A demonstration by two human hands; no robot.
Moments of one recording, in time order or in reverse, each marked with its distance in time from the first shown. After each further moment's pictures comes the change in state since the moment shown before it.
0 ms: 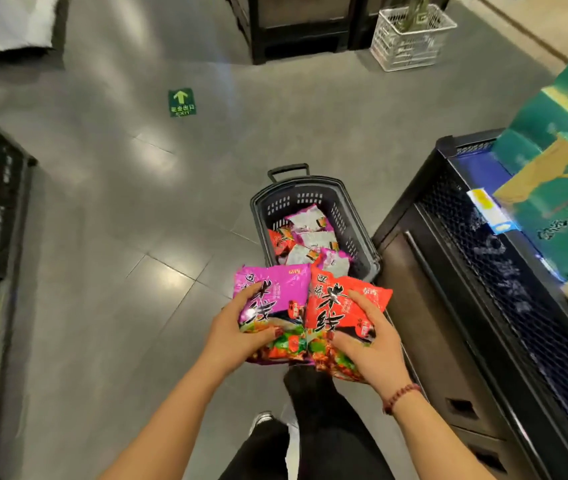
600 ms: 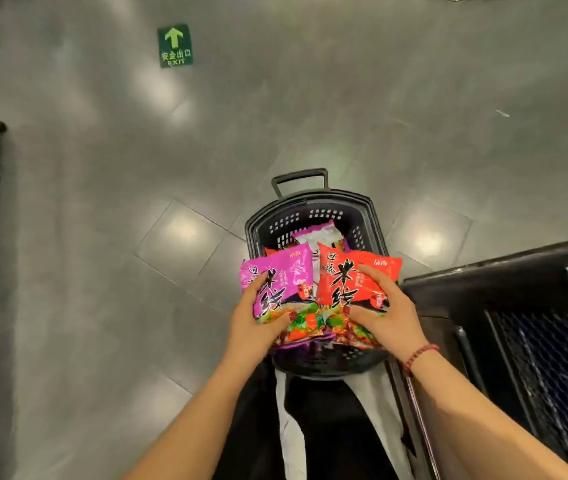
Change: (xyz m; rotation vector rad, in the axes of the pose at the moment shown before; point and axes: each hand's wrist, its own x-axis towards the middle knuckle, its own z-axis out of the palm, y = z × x) left_hand 0.298 0.029 0.033 -0.216 0.169 -0.226; right_hand 0.355 -0.017 -0.016 -0.225 -0.193 0.121
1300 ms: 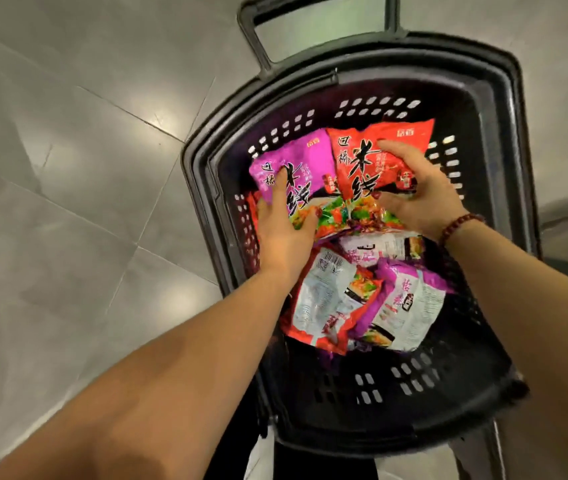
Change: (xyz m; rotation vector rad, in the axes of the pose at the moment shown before) left_hand 0.320 -0.180 0.084 0.352 0.063 -0.048; right_hand 0.325 0.210 0.069 -0.265 -0.118 0.010
